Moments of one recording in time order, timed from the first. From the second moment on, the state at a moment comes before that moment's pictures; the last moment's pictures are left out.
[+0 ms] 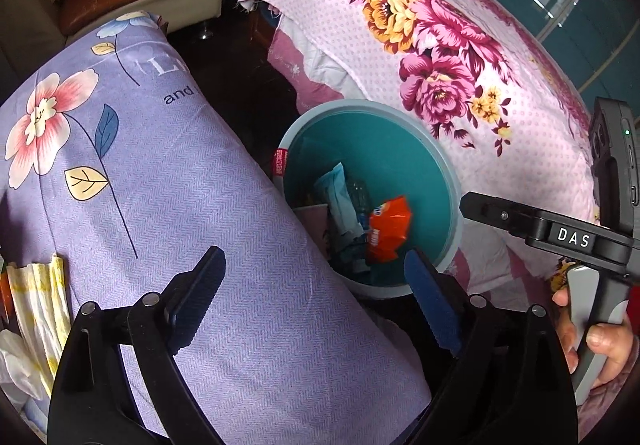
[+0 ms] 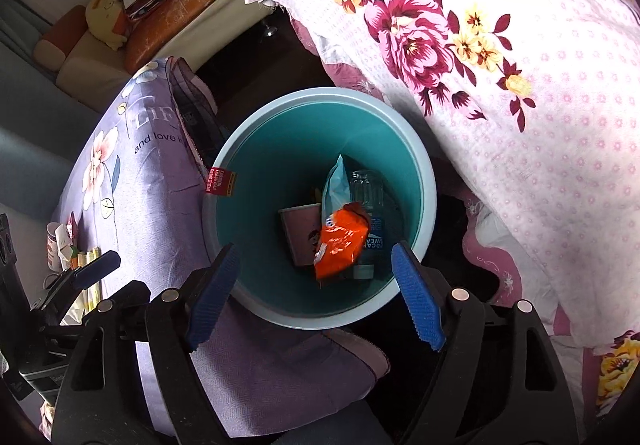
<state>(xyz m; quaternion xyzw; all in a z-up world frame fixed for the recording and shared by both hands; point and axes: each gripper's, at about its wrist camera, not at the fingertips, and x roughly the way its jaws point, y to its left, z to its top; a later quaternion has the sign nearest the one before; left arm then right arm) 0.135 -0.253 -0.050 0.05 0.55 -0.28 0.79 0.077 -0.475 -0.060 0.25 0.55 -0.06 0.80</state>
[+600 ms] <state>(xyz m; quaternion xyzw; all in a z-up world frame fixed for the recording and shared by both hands) 0.110 -0.161 -0.033 0.00 0.54 -0.24 0.81 0.077 -0.388 -0.030 0.15 0.54 -0.04 0.83</state>
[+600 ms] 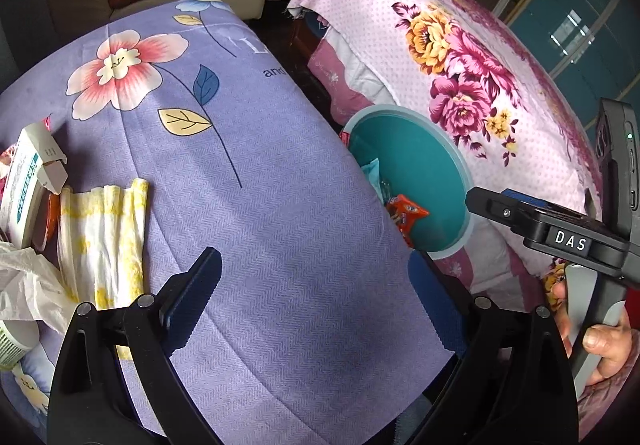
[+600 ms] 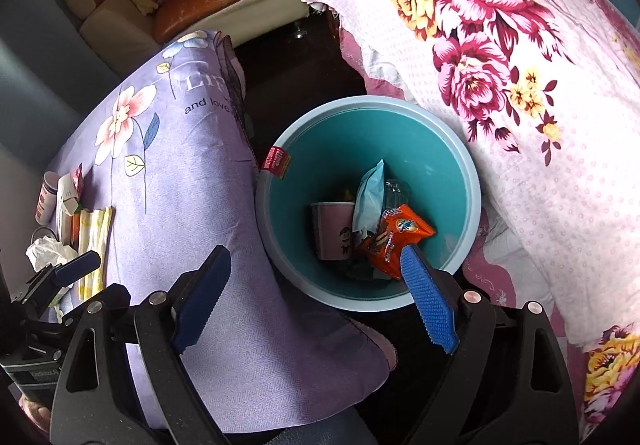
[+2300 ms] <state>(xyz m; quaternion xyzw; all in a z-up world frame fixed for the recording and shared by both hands) 0.070 0.171 -0.051 -0.10 0.52 -0.06 0.84 0.163 -0.012 -0.038 -0.01 0.61 0.26 0.75</state>
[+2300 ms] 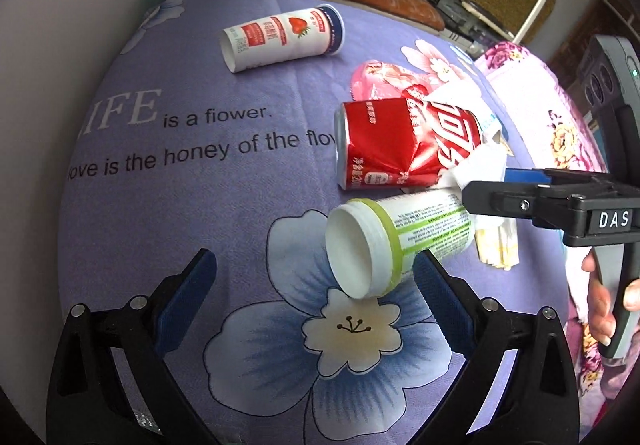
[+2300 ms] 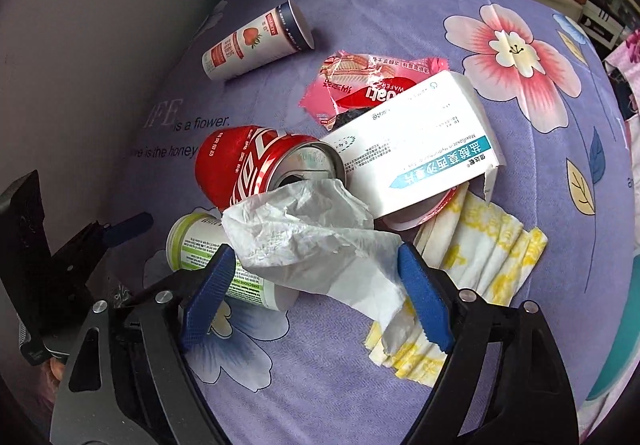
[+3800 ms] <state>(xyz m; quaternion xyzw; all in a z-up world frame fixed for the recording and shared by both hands) 0.069 0.083 -0.039 -0.04 0.55 -0.12 0.82 0.096 -0.150 -0.007 0.12 0.56 0.22 0.79</state>
